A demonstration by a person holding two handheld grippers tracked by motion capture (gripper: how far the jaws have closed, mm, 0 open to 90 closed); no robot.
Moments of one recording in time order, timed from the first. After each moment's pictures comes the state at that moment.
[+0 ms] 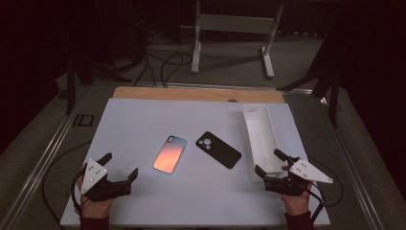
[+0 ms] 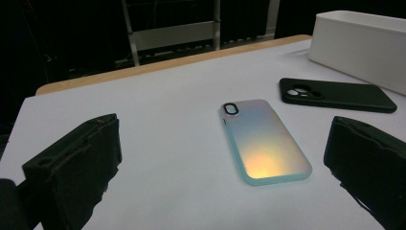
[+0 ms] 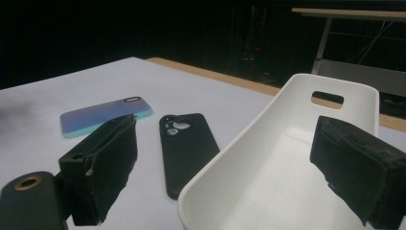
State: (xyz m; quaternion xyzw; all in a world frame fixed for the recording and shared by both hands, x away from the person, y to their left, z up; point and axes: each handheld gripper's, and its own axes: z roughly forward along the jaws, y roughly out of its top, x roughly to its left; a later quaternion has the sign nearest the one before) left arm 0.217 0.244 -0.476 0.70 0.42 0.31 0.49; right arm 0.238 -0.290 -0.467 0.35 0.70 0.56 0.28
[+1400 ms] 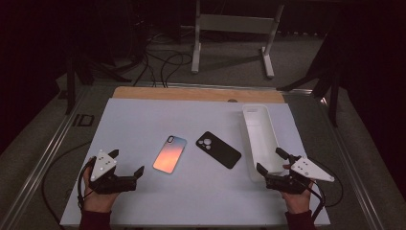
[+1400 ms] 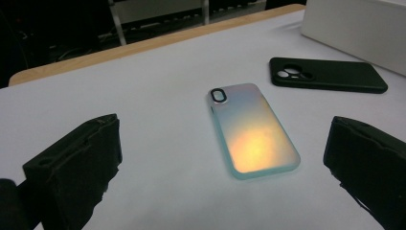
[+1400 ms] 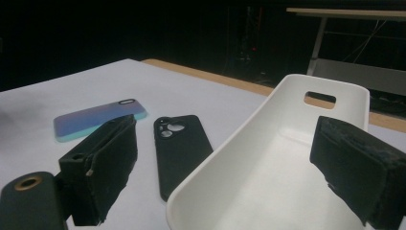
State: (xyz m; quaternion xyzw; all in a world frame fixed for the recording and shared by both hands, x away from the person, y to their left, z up) left arm 0.235 0.227 -0.459 0.75 0.42 0.27 0.45; right arm 0.241 -0.294 -0.465 0.36 0.70 0.56 0.28
